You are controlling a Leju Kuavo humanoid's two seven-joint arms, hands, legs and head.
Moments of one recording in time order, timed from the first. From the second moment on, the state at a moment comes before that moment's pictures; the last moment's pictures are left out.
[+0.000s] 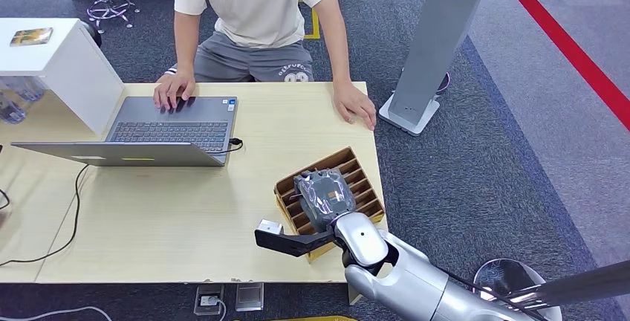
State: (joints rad) left arm -0.09 0.02 -0.71 -0.21 0.63 0.26 -0.18; right arm -0.56 -0.15 0.95 -1.23 0.95 -0.17 0.43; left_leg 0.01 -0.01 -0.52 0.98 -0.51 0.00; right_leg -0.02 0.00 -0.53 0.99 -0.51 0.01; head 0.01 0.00
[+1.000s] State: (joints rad) left arm -0.08 0.04 -0.73 -0.21 0.70 0.14 -0.22; right arm -0.57 -0.17 0.90 -1.30 0.72 -0.15 0.39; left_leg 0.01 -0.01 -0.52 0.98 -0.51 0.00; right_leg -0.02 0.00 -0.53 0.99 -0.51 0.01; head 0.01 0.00
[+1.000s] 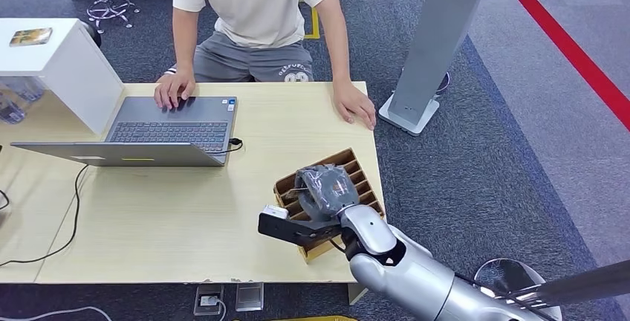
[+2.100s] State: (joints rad) left arm -0.11 0.04 -0.80 -0.21 0.73 0.13 -0.19; right arm -0.62 -0.09 0.79 -1.19 0.78 -0.64 0.06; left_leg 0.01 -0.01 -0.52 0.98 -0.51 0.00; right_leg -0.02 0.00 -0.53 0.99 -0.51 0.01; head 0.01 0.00
